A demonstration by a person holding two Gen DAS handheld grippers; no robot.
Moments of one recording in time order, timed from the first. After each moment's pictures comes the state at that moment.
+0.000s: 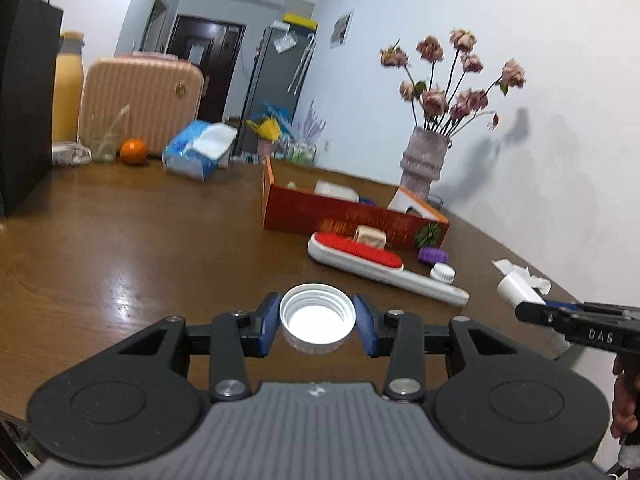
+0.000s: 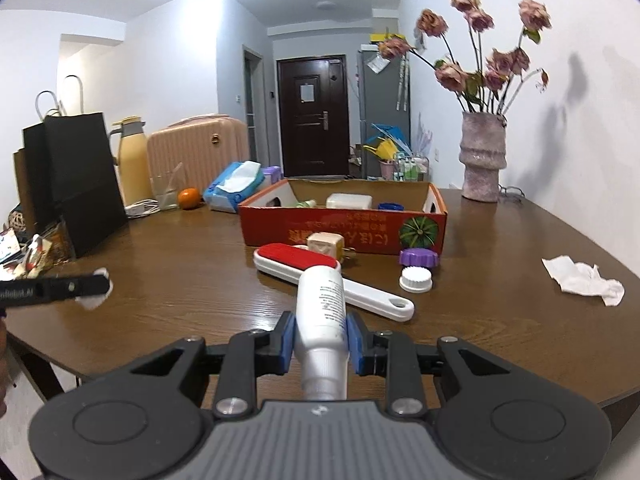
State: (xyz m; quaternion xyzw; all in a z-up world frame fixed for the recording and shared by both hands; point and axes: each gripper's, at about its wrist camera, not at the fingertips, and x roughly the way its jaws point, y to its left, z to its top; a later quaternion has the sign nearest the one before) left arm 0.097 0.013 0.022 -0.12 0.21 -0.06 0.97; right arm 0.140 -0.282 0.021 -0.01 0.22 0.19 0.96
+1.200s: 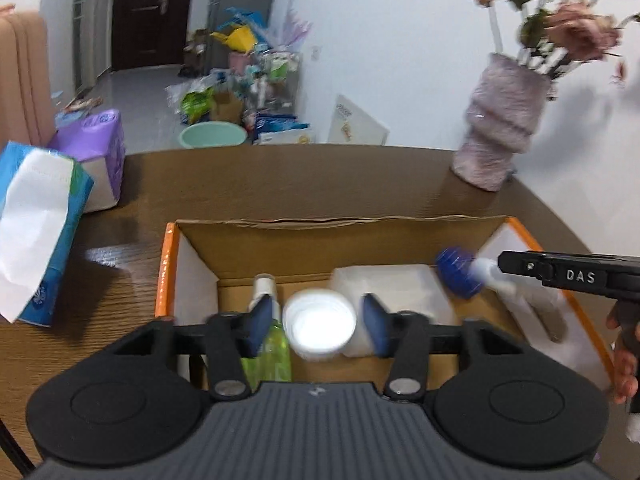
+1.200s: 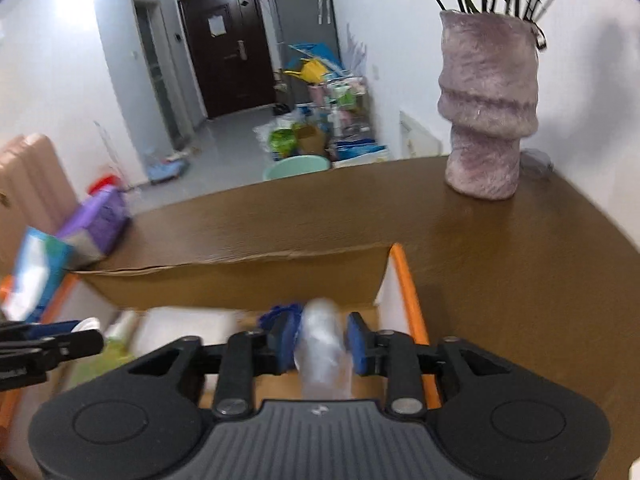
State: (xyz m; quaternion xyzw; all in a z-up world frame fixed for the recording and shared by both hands) left arm 0.587 0.000 0.027 -0.06 0.37 -0.09 0.92; right arm 0.630 -0.255 0.028 0.02 0.36 0.08 0.93
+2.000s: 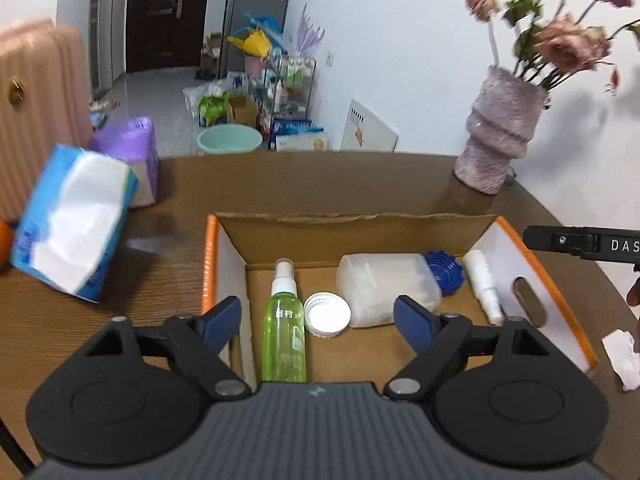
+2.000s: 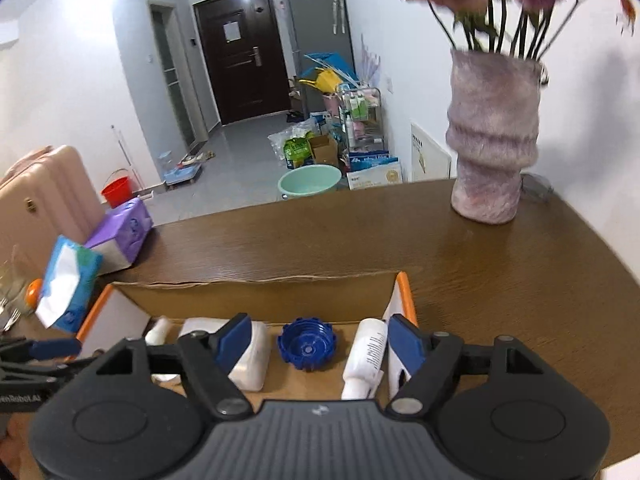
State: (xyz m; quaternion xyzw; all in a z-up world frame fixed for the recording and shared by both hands) left arm 0.529 0.007 0.072 -0.05 0.36 -0.07 0.93; right arm 0.582 -0.267 0.089 0.03 0.35 0.12 0.93
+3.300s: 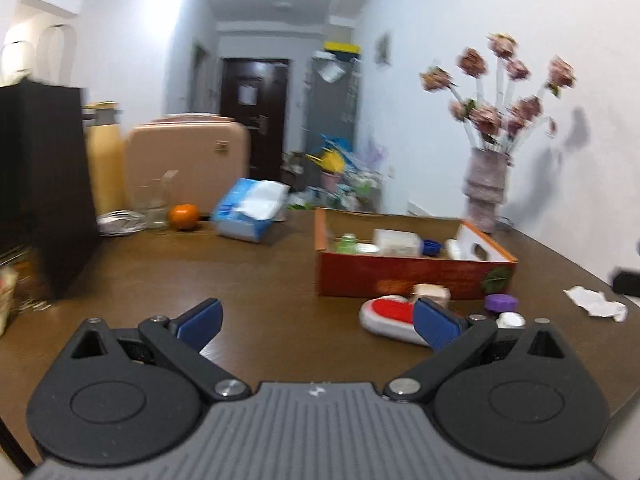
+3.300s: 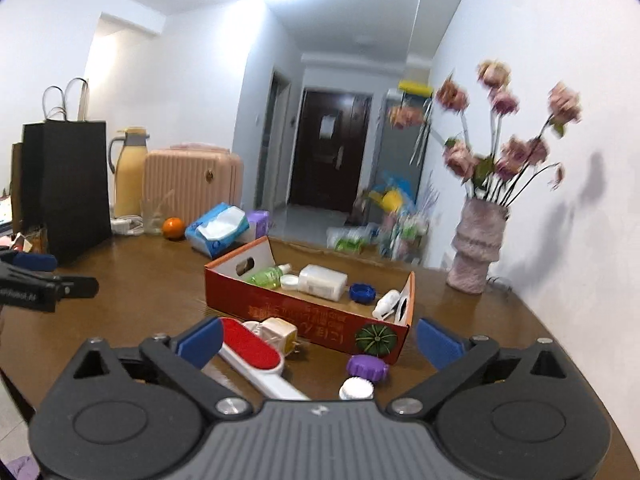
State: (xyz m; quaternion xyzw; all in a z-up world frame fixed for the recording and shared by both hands) left arm 0.128 -0.010 0.066 -0.05 0.17 0.08 0.98; right arm 0.160 -0.300 0.082 -0.09 0.12 0.21 0.97
